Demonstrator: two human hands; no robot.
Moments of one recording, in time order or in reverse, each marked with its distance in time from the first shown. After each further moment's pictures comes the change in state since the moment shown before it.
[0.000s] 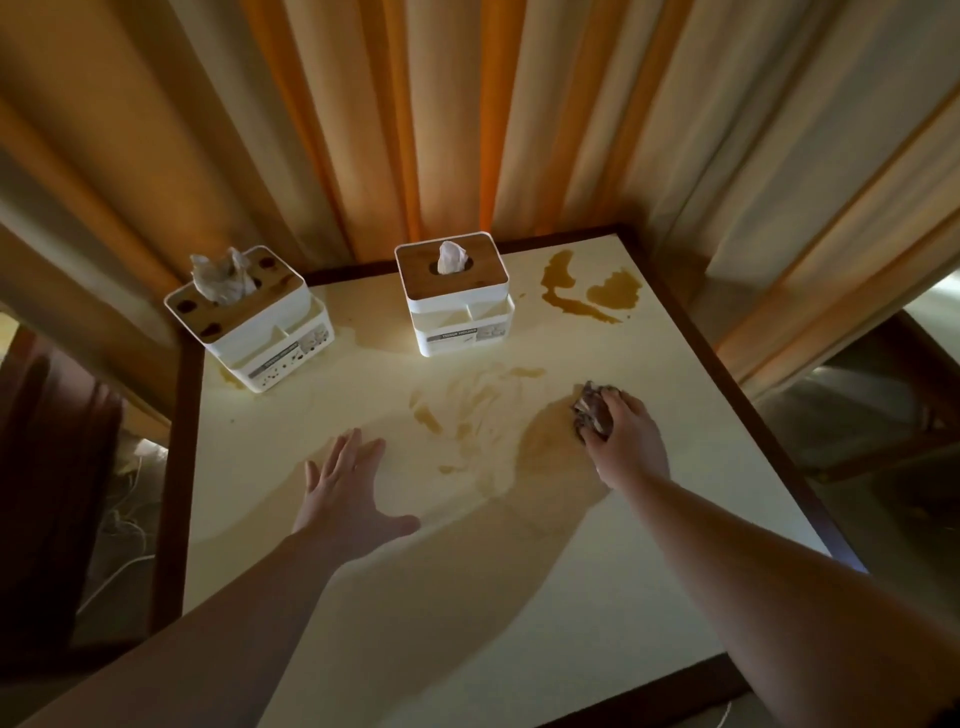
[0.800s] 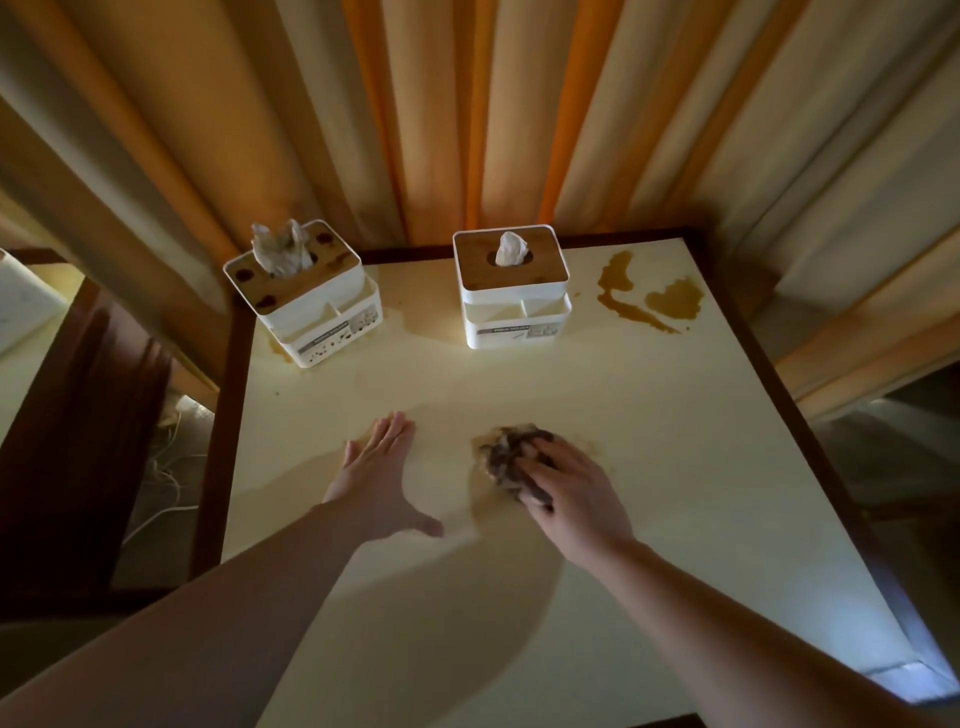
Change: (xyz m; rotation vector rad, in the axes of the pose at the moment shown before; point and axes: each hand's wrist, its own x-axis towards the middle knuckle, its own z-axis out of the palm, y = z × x) left_hand 0.009 -0.011 -0.013 -0.071 -0.118 0.042; right_hand -0.046 -0.041 0.075 -0.048 -0.095 -0.720
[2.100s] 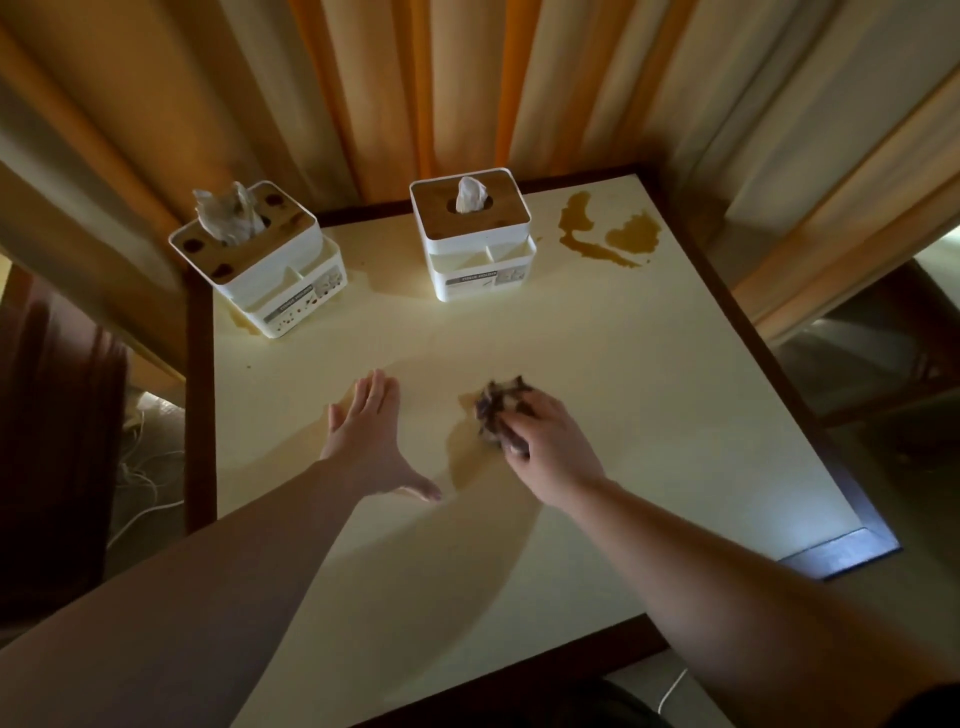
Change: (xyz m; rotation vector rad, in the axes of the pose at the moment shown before) left_hand -0.002 0.005 0.002 0.160 -0.102 -0.001; right_hand -0.017 -0.031 0.008 0.039 0.050 0.169
